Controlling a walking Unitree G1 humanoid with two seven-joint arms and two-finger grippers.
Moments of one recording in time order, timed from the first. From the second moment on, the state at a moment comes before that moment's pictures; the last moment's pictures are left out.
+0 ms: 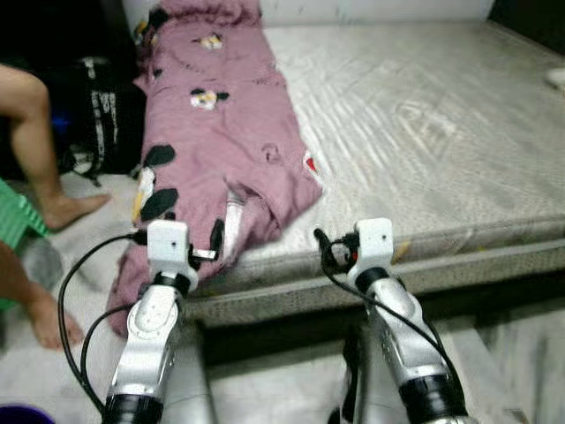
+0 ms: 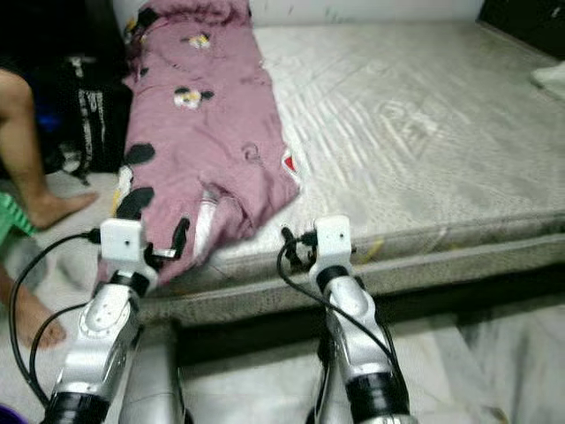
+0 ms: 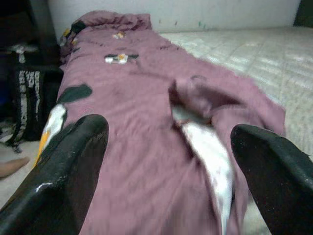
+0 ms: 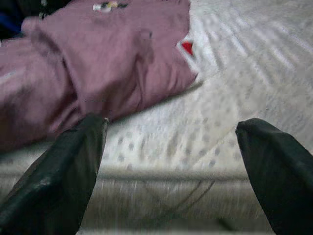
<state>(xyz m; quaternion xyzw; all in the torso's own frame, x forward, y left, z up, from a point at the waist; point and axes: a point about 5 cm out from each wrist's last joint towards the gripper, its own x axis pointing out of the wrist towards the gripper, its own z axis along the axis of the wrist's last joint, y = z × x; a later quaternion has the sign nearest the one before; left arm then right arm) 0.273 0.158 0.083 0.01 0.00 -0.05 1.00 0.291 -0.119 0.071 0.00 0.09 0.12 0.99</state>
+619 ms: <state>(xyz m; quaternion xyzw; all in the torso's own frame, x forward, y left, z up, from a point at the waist) 0.231 0.185 0.109 0.07 -0.03 0.03 1.00 0.320 -0.085 0.066 -0.02 0.14 0.24 0.96</state>
